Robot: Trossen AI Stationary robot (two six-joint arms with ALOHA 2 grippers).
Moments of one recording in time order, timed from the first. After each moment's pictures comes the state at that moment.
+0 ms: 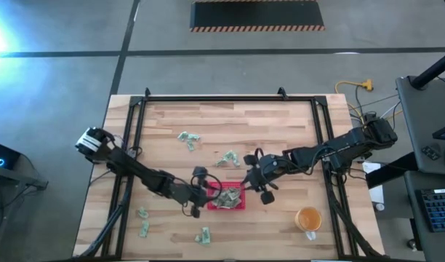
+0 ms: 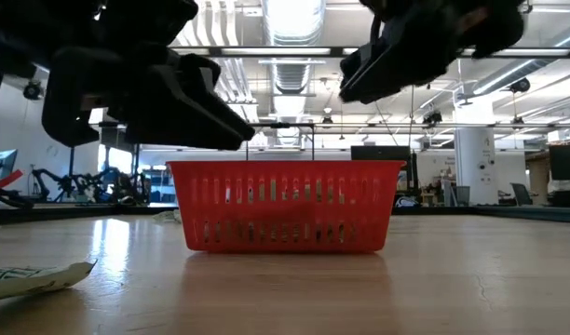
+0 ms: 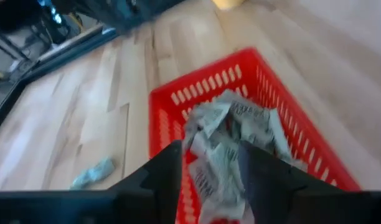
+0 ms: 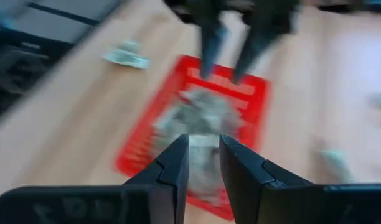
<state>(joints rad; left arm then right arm) -0.45 1.63 0.65 0.52 -0.43 0.18 0.21 1.49 0.81 0.06 -0.09 -0.10</state>
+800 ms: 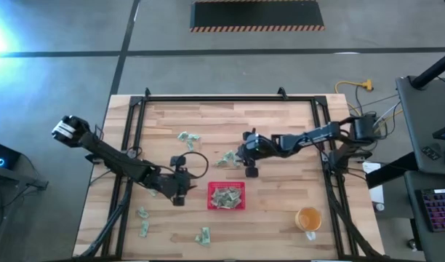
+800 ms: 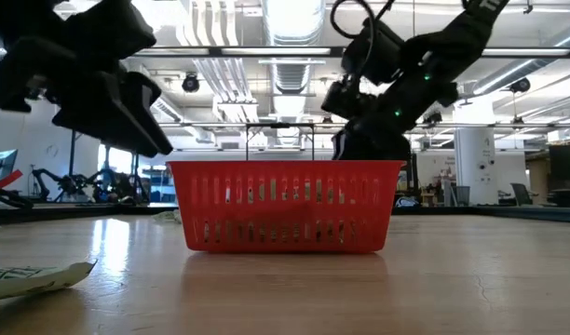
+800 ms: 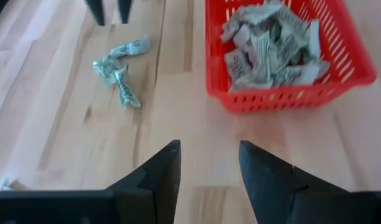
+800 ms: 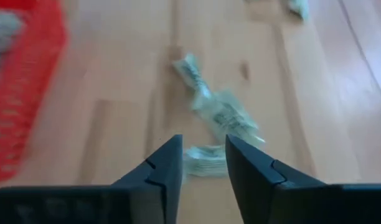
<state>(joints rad) -0.46 1.27 0.58 -0.09 -0.47 -0.22 -0.09 1.70 0.80 0.14 -0.02 -0.14</state>
